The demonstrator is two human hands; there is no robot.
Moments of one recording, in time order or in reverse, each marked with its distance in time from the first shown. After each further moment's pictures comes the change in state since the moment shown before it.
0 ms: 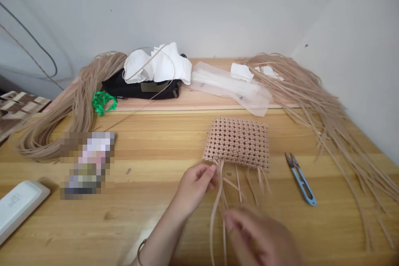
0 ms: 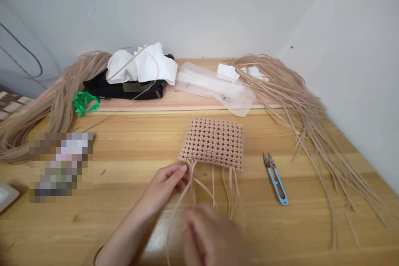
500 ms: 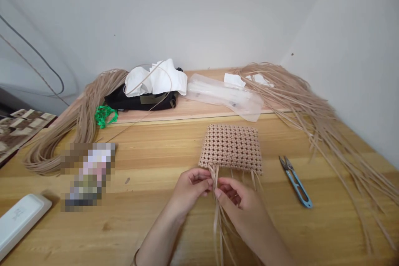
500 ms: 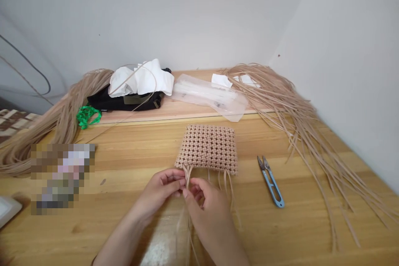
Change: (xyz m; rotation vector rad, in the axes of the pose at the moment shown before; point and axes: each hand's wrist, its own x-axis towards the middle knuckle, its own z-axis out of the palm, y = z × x) left_hand -0.001 0.008 0.002 -0.204 0.007 -0.049; right_hand 0.039 0.015 0.011 0.484 0.002 0.374
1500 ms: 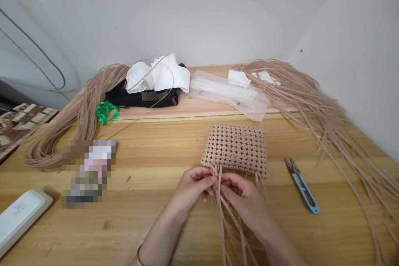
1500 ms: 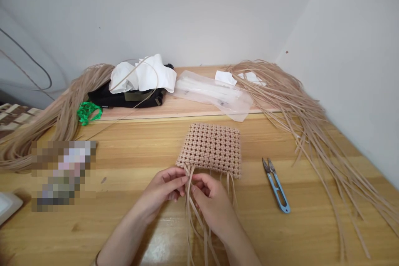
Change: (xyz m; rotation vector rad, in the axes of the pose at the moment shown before) left_hand 0.005 0.002 0.000 -0.029 -0.025 -0.055; right_hand 0.022 0.018 -0.002 0.386 -0.184 0.125
